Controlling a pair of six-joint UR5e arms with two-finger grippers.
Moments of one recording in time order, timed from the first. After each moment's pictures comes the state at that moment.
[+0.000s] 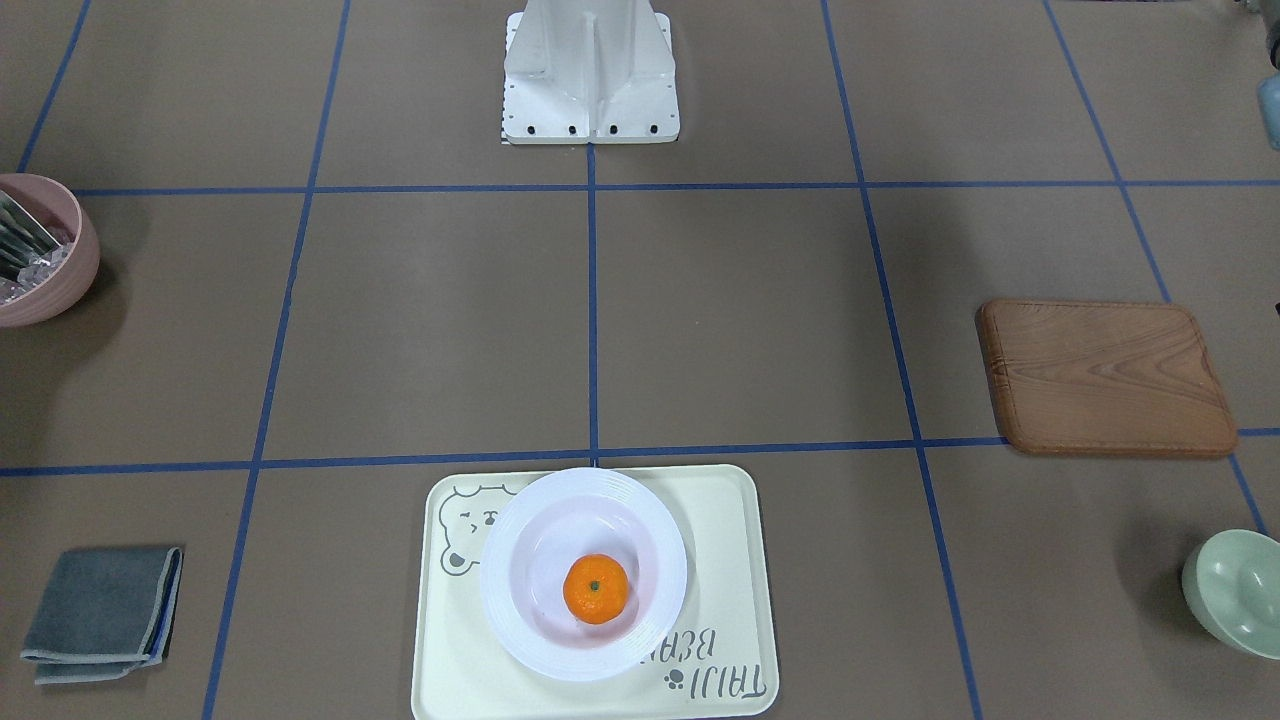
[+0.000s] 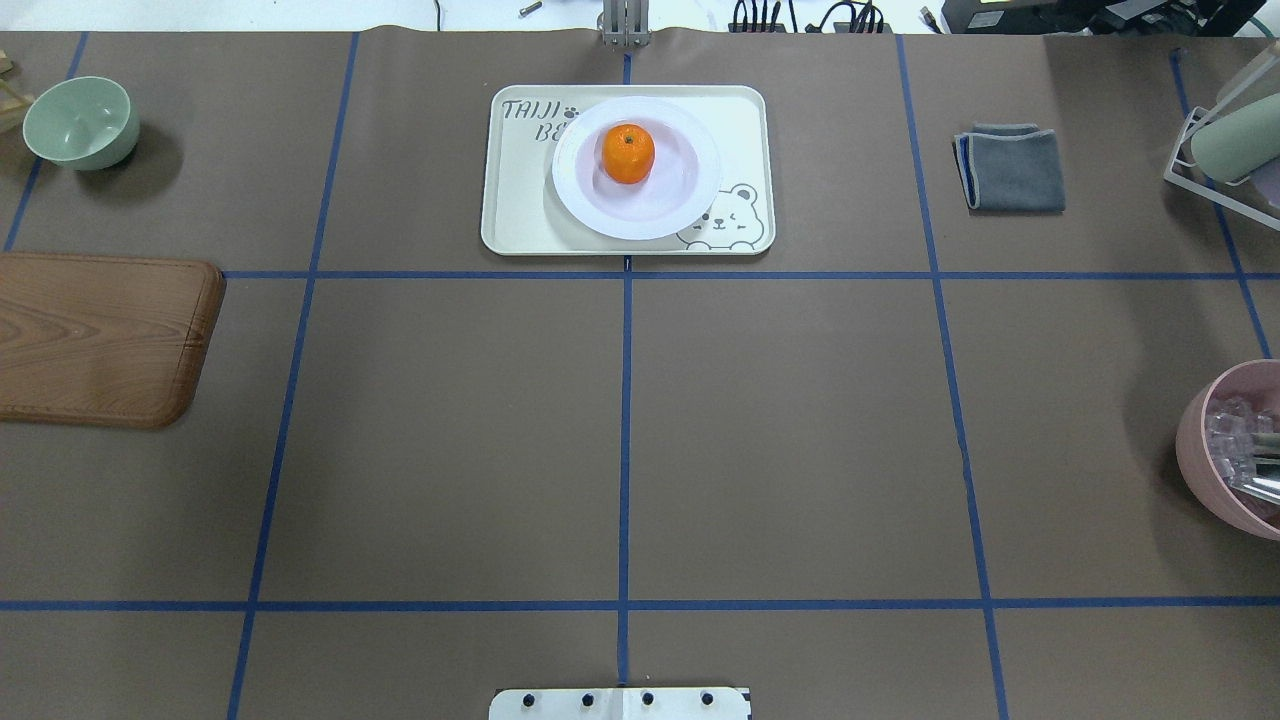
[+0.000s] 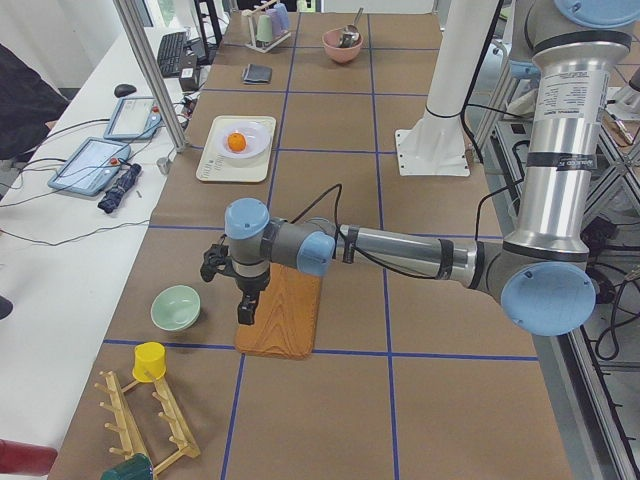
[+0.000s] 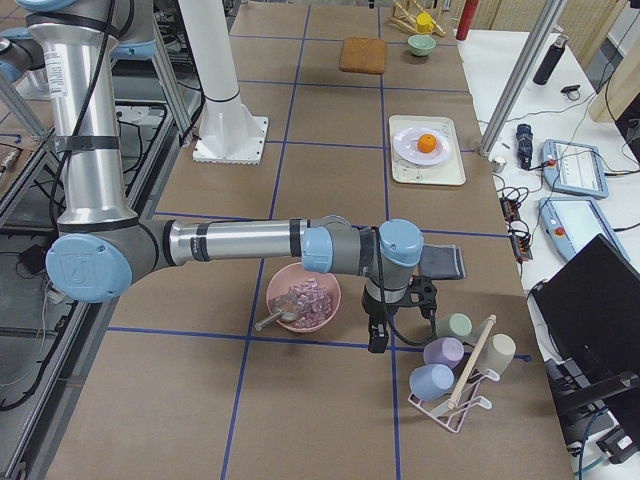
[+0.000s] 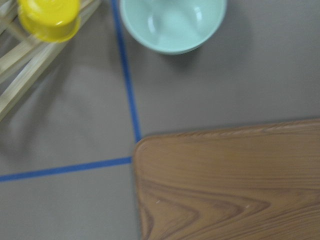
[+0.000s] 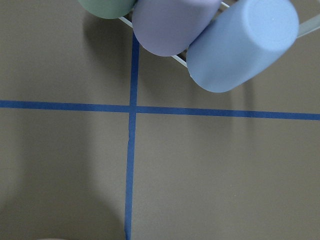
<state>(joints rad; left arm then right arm) -1.46 -1.61 -1.63 -1.68 -2.25 -0.13 1.56 -1.50 1.59 -1.70 2.22 -0.04</state>
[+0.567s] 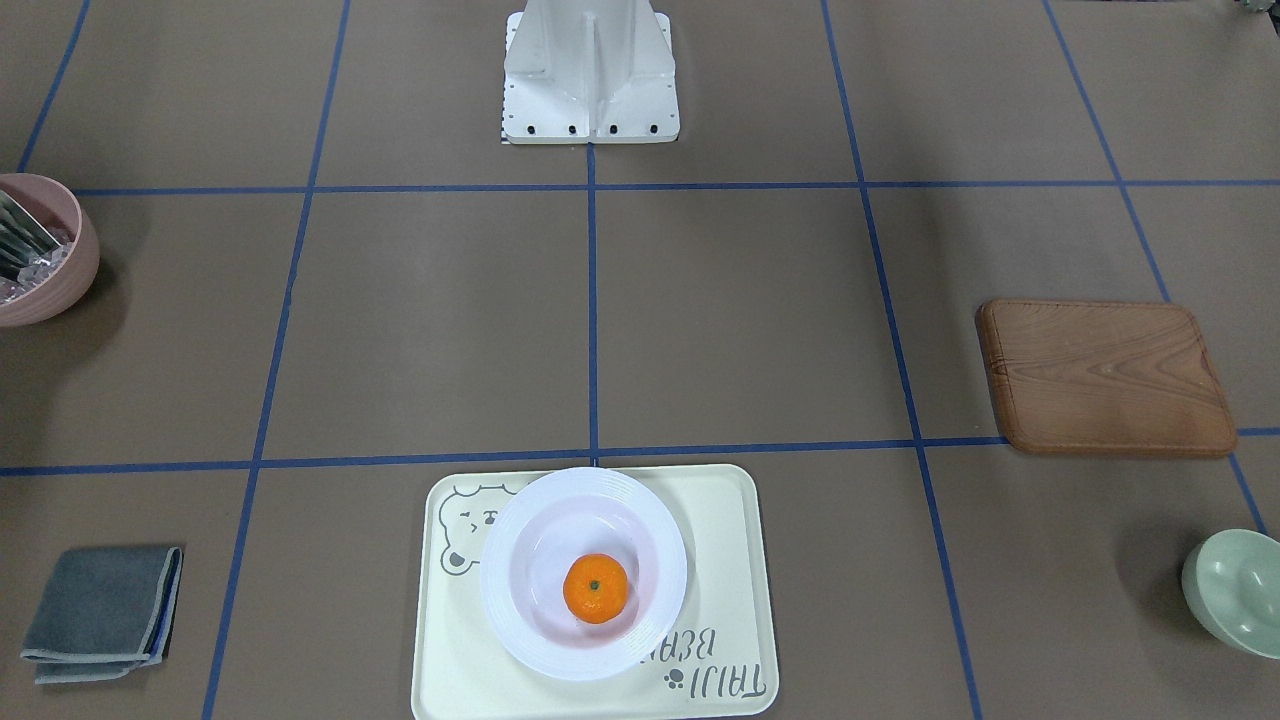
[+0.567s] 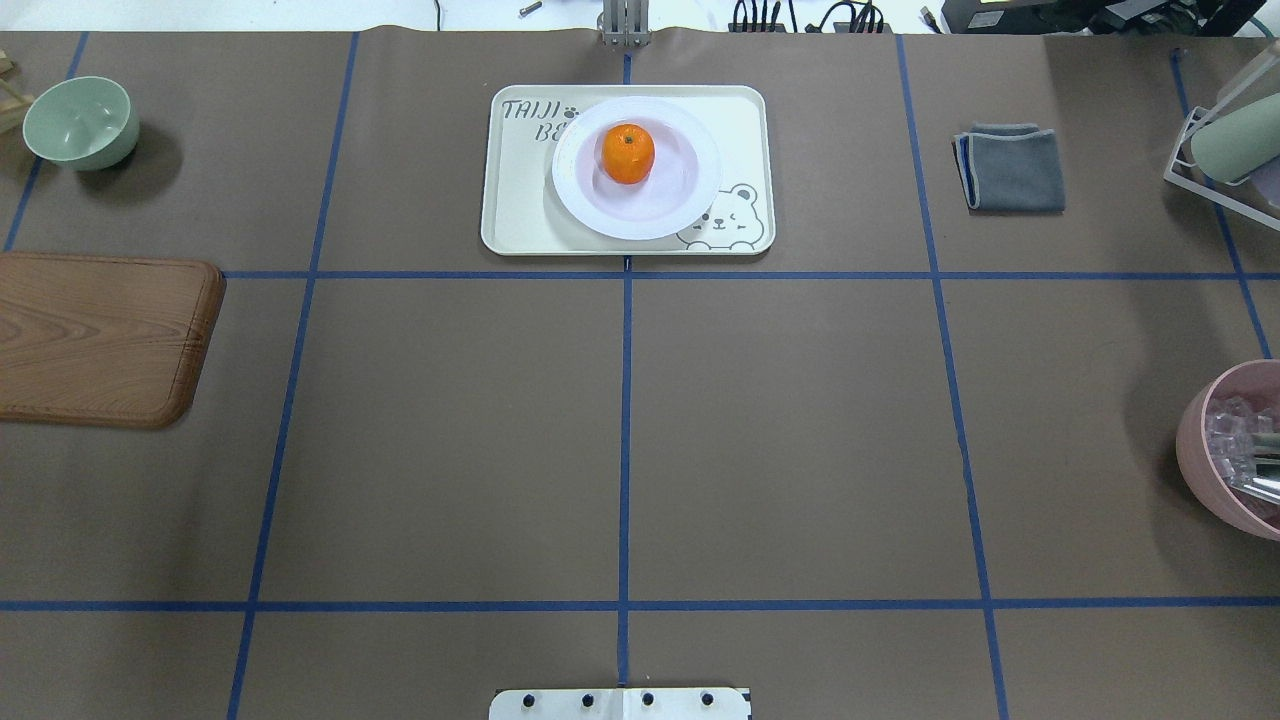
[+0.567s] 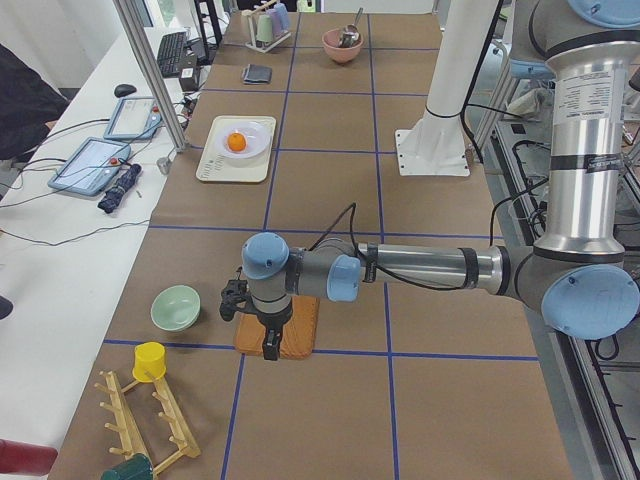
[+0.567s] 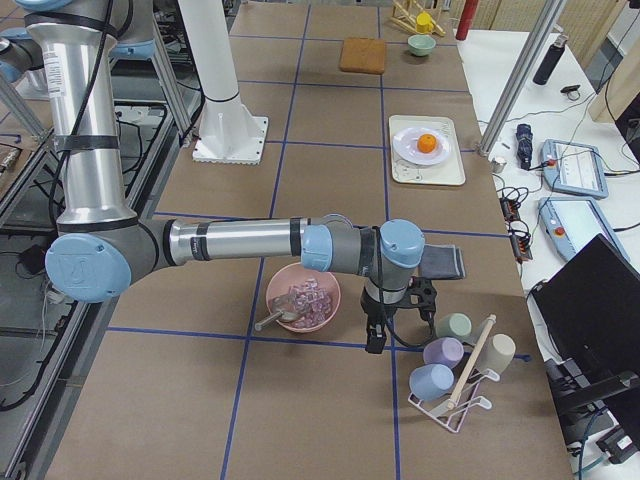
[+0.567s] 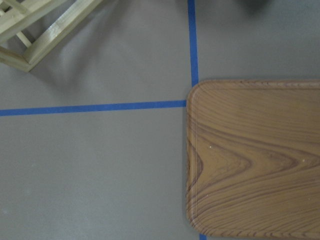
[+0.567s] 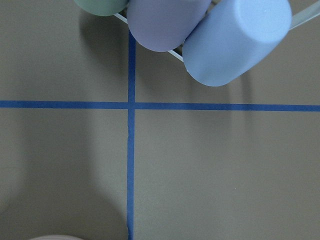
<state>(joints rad) -1.53 -1.53 -1.63 -1.63 -2.29 -0.01 1.56 -1.50 1.60 -1.72 2.23 -0.03</state>
